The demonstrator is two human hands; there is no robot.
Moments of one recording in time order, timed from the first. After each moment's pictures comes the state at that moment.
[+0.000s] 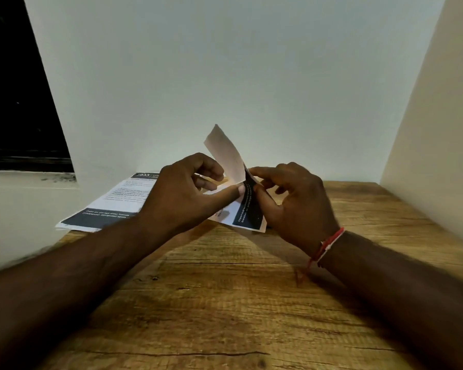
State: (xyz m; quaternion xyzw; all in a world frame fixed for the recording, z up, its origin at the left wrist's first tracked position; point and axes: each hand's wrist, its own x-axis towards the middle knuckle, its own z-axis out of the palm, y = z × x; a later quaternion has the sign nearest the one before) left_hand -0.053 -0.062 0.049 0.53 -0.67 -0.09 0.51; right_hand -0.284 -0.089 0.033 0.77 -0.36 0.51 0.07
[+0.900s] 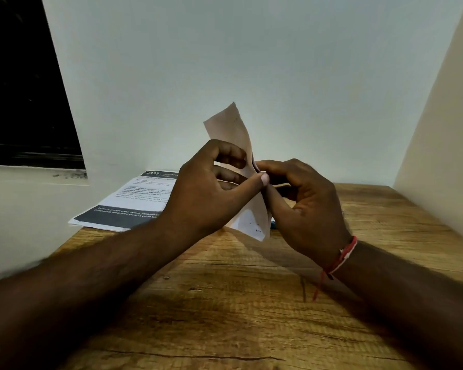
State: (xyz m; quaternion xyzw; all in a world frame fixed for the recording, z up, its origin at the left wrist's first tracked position) left_hand -0.077 -0.041 0.061 0.46 -0.66 -0.14 0.58; right_hand -0.270 -0.066 0.040 0.77 -0.26 0.58 -0.06
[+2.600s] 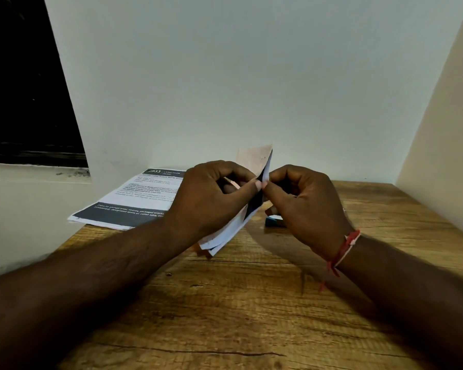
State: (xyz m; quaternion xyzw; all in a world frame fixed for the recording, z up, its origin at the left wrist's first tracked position) left_hand -0.066 -0.061 0.042 0.44 -0.70 -0.13 0.54; right_hand -0.268 -0.072 0.042 0.71 -0.41 0.54 -0.21
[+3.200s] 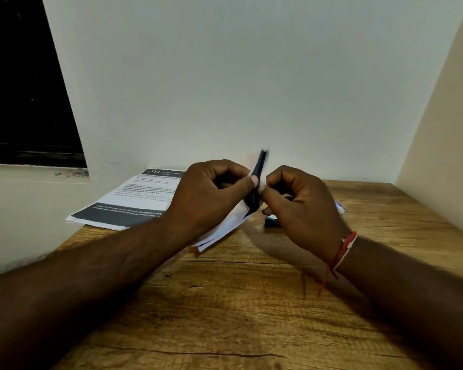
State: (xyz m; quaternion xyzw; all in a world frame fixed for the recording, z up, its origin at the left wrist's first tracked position) left_hand -0.067 -0.063 0.042 0.43 -0.68 -0.19 0.57; right_hand -0.269 -0.069 0.038 0.74 -0.38 0.53 -0.20
